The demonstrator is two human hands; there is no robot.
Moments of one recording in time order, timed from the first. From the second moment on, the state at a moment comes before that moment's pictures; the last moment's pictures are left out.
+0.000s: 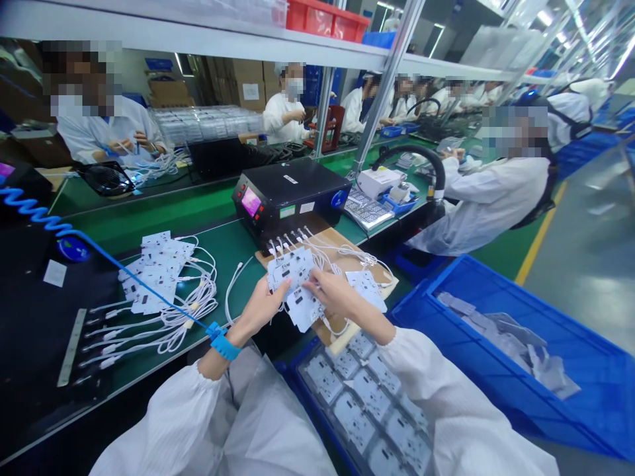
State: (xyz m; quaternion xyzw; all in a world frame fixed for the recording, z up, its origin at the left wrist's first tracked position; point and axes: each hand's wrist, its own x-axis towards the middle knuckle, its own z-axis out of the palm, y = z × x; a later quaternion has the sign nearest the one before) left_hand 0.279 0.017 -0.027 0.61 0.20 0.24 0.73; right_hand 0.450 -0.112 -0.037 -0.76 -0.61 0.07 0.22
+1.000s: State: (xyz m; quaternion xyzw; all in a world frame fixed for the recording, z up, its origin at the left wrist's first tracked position) left_hand 0.277 -0.003 -0.039 0.57 0.23 0.25 0.75; right_hand 0.411 -0.164 -0.073 -0.78 -0.60 -0.09 0.15
